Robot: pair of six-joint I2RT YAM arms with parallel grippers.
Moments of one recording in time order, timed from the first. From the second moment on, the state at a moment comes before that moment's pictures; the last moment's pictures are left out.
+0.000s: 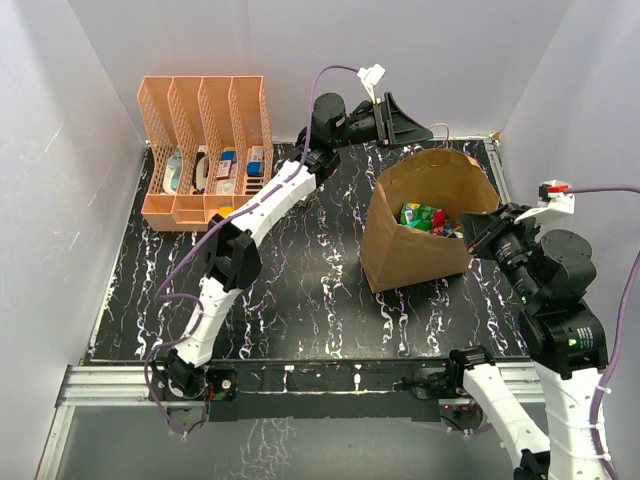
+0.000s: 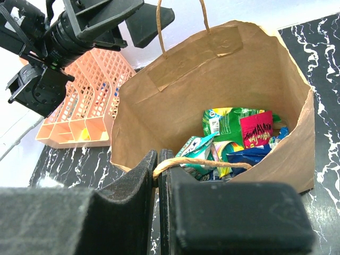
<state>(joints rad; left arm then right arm) -0.68 2.38 2.40 0.24 0.77 -1.08 0.14 0.60 1.18 -0.70 -0.05 0.44</state>
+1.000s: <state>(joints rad) -0.78 2.42 2.38 0.30 0.75 -0.96 0.14 0.56 1.20 -0.79 0.03 0.42</state>
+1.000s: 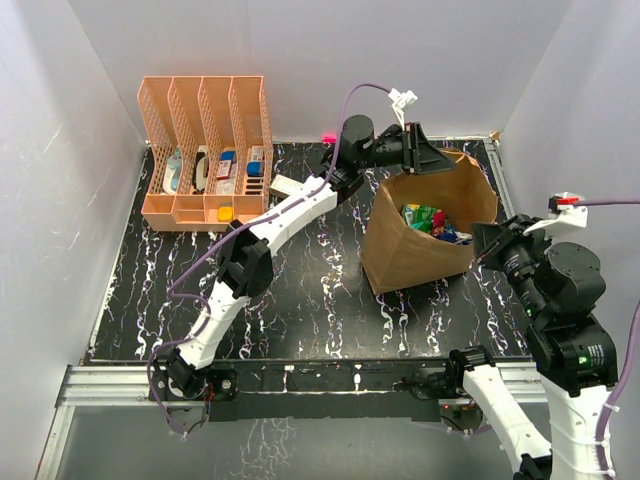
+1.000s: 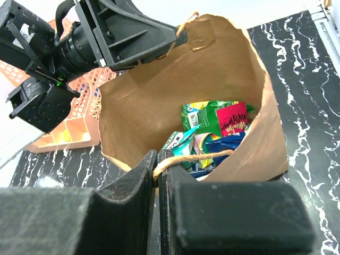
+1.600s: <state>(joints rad) -0.83 2.23 2.31 -0.01 0.55 -0.50 0.14 0.54 1.25 -0.83 0.11 0.39</state>
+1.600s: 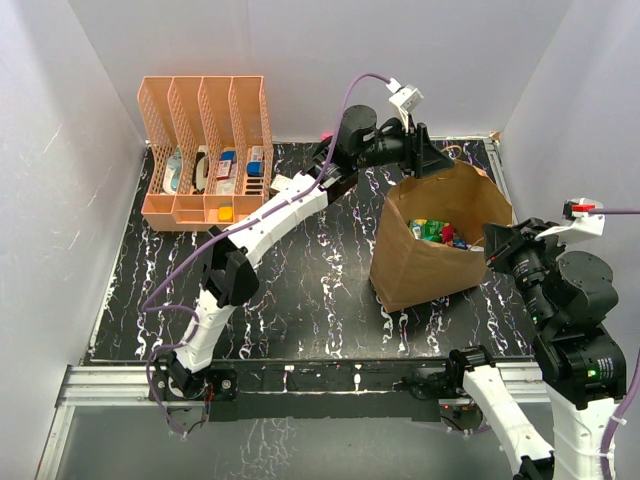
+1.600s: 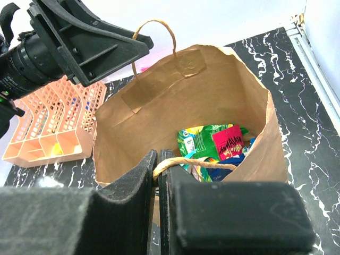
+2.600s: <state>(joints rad) -0.86 2.29 2.39 -0.07 0.45 -0.49 0.14 0.55 1.27 -0.84 0.08 0.38</state>
